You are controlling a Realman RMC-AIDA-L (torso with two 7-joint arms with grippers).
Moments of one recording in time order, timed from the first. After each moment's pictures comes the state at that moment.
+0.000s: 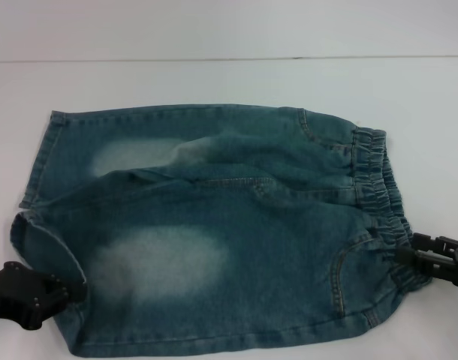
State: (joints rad) left arm -0.29 -2.18 0.55 1.12 2.39 1.80 -1.68; right arm 0.31 2.03 -0.38 -0.52 -2.17 -1.60 1.51
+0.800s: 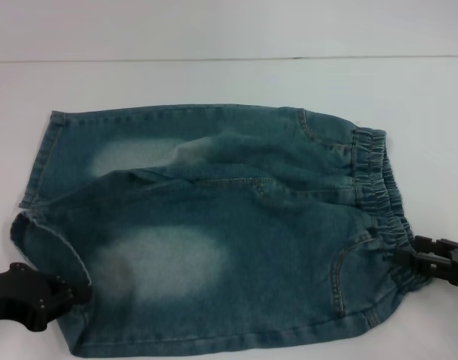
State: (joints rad) left arm -0.29 -2.18 0.58 1.11 2.38 1.79 -1.68; right arm 0.31 2.03 -0.41 -0.52 -2.17 -1.53 1.54
